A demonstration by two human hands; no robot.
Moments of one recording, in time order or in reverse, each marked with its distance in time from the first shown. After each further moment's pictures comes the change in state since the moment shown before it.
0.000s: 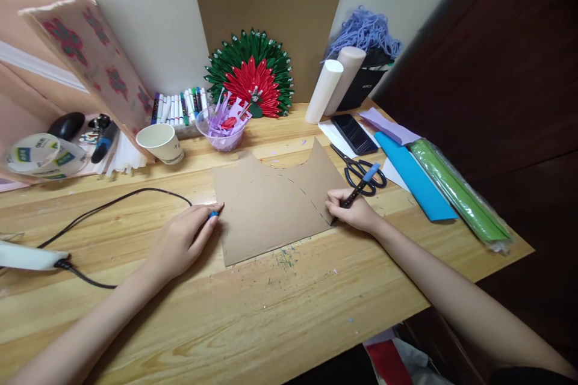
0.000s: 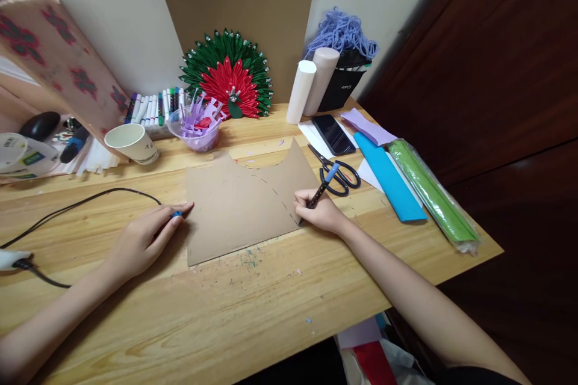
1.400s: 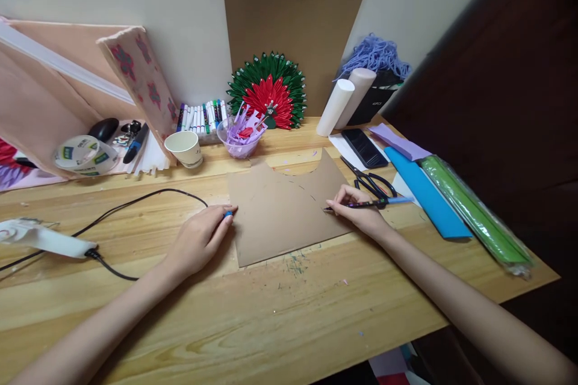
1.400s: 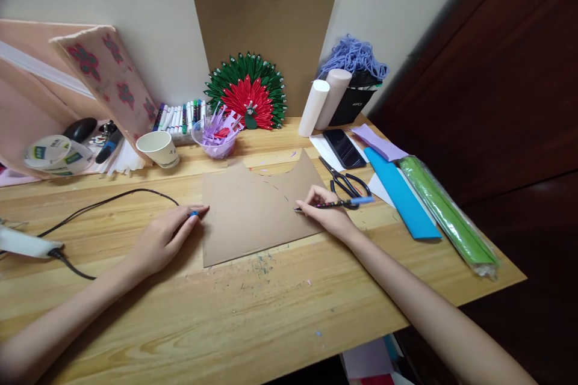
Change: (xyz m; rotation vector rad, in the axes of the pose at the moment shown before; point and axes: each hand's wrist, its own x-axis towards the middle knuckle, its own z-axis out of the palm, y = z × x) left_hand 0.000 0.006 -0.003 -0.076 0.026 -0.100; right_hand 0.011 -0.010 0.005 0.020 0.197 0.046
